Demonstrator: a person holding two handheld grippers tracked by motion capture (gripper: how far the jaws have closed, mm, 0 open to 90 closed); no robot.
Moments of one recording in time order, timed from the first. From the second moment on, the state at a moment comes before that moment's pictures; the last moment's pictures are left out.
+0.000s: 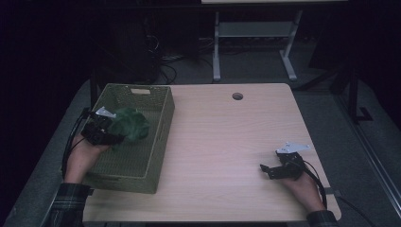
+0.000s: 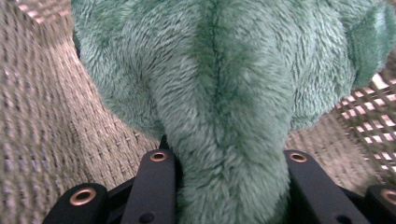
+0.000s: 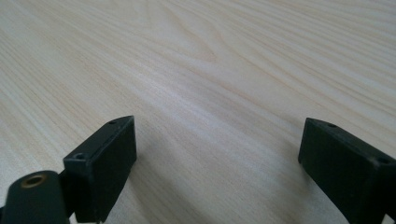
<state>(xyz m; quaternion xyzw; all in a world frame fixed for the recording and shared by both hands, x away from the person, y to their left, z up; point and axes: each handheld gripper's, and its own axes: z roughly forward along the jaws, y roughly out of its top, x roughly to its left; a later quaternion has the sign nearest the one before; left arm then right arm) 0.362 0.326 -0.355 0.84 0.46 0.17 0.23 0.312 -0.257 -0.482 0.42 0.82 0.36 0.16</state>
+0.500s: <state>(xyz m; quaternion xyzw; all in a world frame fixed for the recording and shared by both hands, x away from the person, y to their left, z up) 0.379 0.324 -0.399 0.86 0.45 0.13 0.19 0.312 -0.257 -0.482 0.42 0.82 0.36 0.16</state>
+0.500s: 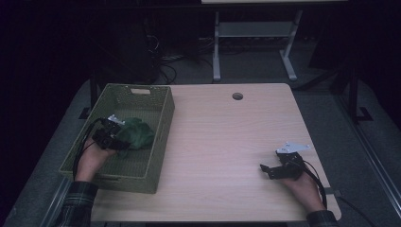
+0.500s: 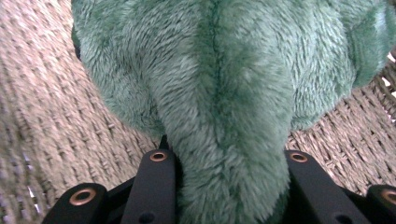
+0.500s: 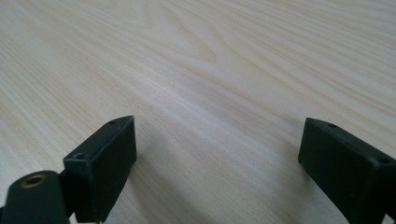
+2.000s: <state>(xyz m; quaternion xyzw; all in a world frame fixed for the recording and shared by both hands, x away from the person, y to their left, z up) 0.350 0.279 -0.339 0.81 0.42 0.18 0.37 0.312 -0.257 -0.483 0.42 0.82 0.36 0.16</state>
